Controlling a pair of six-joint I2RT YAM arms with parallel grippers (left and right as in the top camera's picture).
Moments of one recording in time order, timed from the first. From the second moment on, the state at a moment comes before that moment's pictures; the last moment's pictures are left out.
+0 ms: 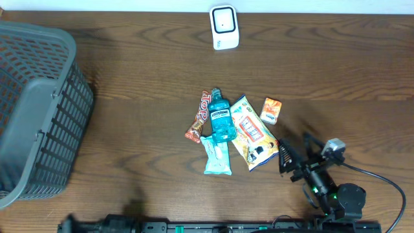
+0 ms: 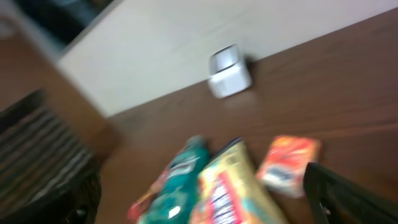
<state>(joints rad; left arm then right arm) -0.10 0.01 0.99 -0.28 -0.03 0.08 -0.04 0.02 0.01 -0.04 -0.55 0.54</state>
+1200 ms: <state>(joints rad) -0.10 0.07 0.40 -0.20 -0.20 -0.15 -0.04 0.02 0.01 -0.09 -1.00 0.62</state>
